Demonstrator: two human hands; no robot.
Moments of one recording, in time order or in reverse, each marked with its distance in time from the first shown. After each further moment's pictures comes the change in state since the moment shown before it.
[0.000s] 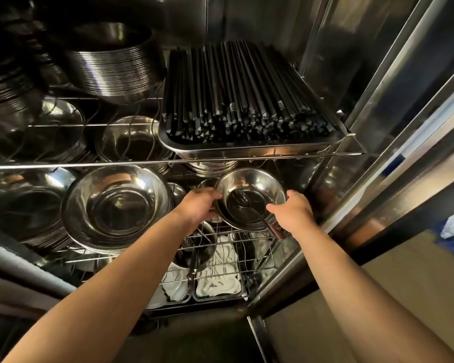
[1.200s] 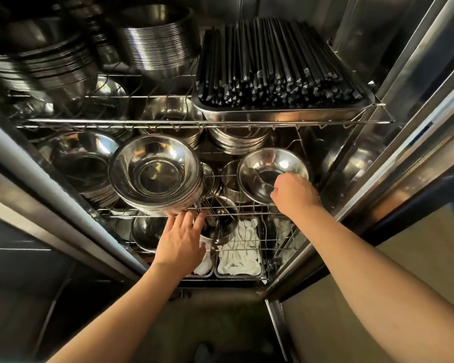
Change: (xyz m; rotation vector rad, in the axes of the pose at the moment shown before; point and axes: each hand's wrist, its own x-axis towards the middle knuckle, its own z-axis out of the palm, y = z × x) left_hand -0.098 -0.132 -0.051 1.695 0.394 0.369; right_hand -0.050 -0.026 0.009 -0.590 -0.034 -0.518
